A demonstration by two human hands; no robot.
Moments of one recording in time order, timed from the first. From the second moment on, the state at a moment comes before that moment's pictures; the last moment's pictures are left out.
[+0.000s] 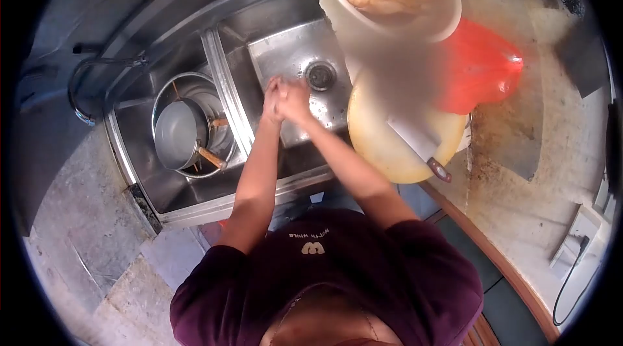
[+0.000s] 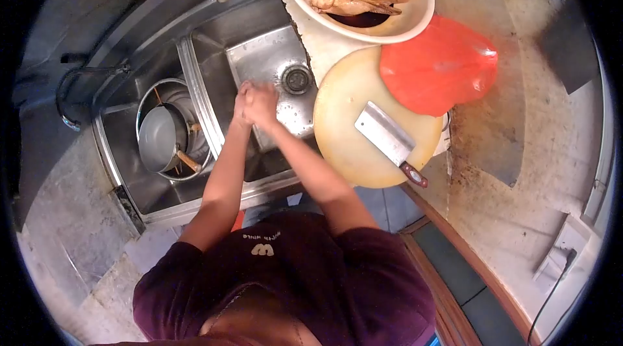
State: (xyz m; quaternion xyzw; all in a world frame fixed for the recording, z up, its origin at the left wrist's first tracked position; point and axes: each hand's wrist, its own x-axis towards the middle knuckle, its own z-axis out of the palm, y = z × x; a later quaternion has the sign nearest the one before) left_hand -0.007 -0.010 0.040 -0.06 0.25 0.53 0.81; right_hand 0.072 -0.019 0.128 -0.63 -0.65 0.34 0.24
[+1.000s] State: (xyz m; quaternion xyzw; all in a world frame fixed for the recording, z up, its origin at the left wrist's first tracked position) left_hand 0.007 0.076 0.175 0.19 0.49 0.48 0.70; right_hand 0.092 0.187 0.200 -0.74 -0.47 0.29 0.38
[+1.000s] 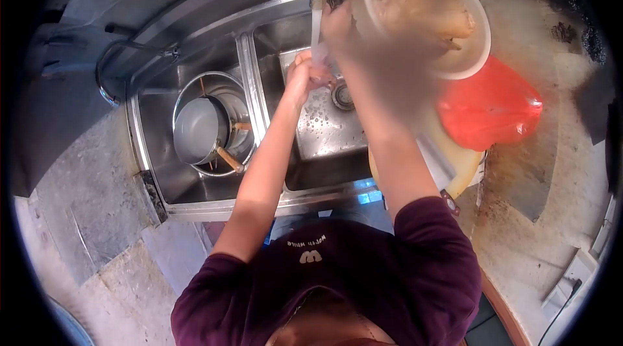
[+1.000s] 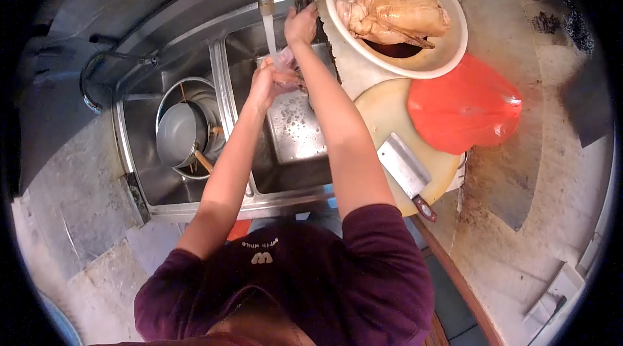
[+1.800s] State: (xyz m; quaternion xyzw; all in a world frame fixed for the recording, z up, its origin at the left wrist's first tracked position) left_hand -0.020 0.058 0.095 -0.15 0.31 0.62 0.71; right_hand 0.070 0.090 0.147 -0.56 -0.34 0.66 0.36
